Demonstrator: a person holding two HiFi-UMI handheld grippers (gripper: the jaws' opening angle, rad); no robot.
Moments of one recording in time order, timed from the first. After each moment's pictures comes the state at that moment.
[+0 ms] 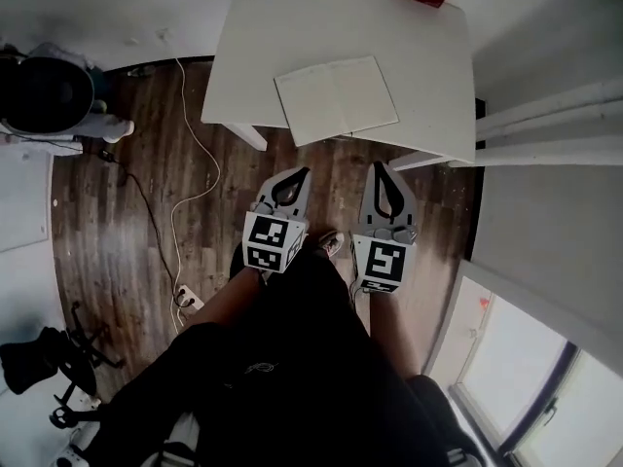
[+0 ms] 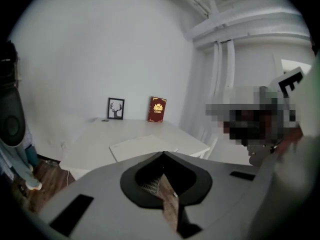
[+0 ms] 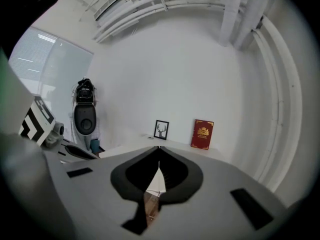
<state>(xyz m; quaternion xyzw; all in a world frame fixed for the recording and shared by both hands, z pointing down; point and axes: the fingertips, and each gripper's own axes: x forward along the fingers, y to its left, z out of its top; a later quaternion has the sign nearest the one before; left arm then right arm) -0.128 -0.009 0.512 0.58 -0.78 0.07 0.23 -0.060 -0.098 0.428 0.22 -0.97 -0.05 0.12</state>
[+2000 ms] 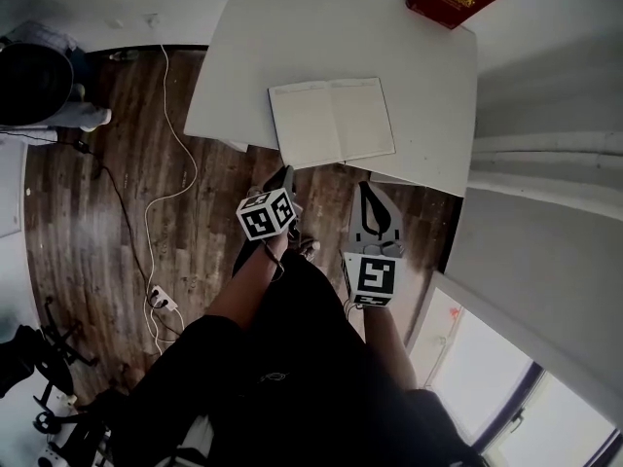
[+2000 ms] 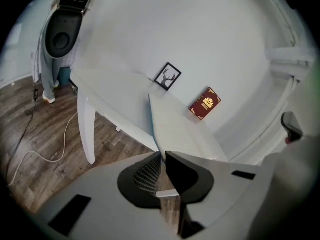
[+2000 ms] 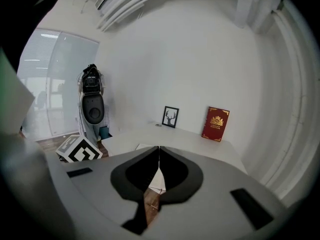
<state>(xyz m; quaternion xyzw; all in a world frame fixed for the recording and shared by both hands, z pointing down) -0.221 -0.031 0.675 0.38 -0.79 -0.15 0.45 -0.122 -0.112 0.478 0.15 -0.97 -0.05 0.20</state>
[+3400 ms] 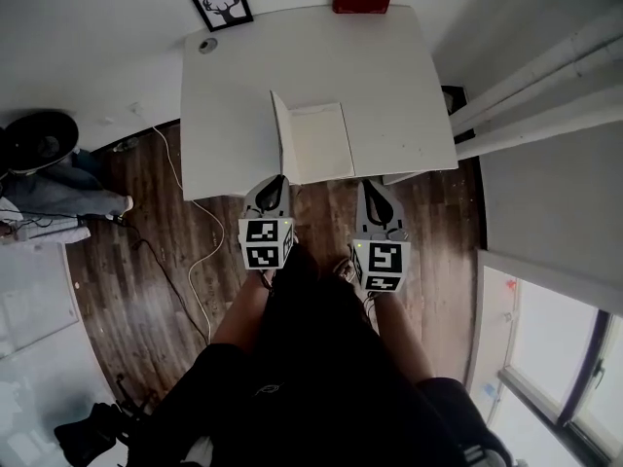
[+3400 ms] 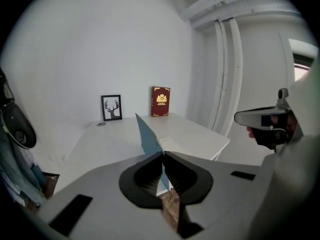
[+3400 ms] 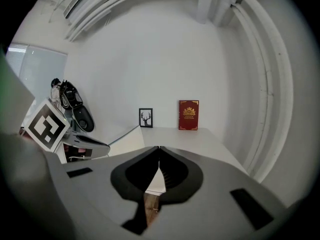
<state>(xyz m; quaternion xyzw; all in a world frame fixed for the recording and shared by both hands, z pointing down) -0.218 -0.091 0.545 0.57 -0.77 0.14 0.24 -0.074 -0.174 0.491 0.28 -0.94 0.06 0.17</state>
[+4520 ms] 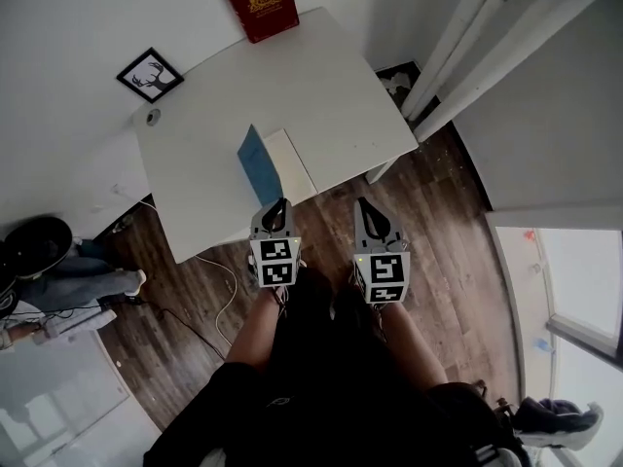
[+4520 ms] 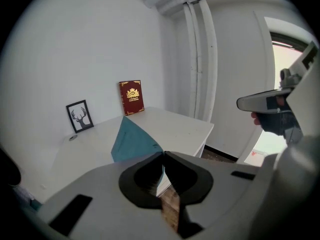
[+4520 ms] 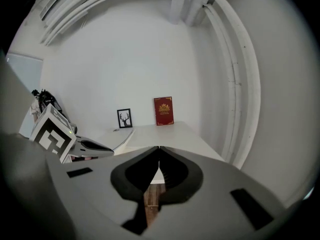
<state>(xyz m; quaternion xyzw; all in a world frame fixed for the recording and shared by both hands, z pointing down) -0.144 -0.163 0.569 0.64 -0.69 0.26 0.21 0.012 -0.210 0.507 0.39 -0.90 0.12 0.16</state>
